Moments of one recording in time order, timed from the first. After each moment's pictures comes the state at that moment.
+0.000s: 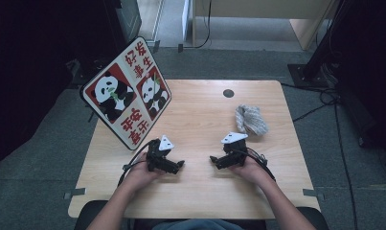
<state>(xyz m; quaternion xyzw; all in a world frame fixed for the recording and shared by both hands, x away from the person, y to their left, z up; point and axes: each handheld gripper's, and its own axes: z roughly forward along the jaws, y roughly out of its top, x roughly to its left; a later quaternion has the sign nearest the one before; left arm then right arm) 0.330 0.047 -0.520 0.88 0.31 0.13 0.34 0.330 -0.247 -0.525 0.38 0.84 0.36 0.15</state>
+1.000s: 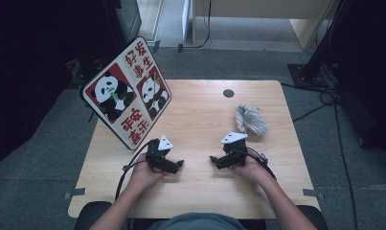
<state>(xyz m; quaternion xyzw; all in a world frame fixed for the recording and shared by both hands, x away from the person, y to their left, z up) 0.331 0.048 -0.520 0.88 0.32 0.13 0.34 0.330 -0.247 -0.525 0.38 0.84 0.36 0.15</state>
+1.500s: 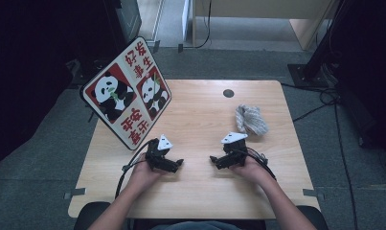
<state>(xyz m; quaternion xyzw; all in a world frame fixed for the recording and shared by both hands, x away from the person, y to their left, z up) 0.332 0.050 -0.519 0.87 0.32 0.13 0.34 0.330 -0.247 -0.525 0.38 0.84 0.36 0.15</state>
